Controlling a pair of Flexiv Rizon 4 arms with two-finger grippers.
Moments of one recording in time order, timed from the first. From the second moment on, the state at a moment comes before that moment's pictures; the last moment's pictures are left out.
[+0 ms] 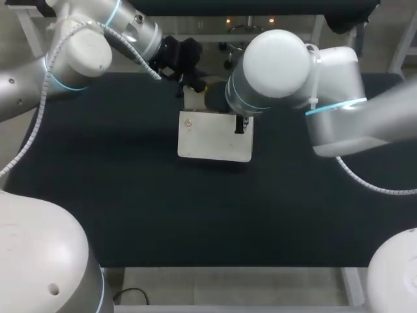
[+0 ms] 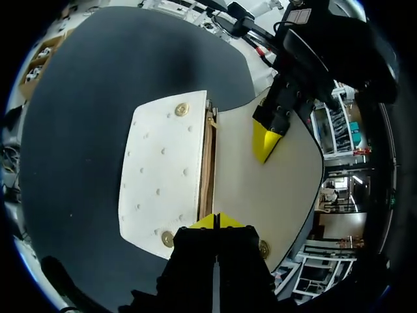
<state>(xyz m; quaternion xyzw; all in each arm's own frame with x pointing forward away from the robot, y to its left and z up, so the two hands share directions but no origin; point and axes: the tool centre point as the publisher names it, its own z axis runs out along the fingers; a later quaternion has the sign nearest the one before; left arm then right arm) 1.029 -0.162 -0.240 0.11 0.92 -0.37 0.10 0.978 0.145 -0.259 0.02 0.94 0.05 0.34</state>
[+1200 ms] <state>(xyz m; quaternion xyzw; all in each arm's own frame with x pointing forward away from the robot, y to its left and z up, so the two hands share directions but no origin) 1.035 -0.152 -0.228 0.06 0.91 -0.41 0.09 0.981 0.151 -0.297 0.01 0.95 0.03 0.31</state>
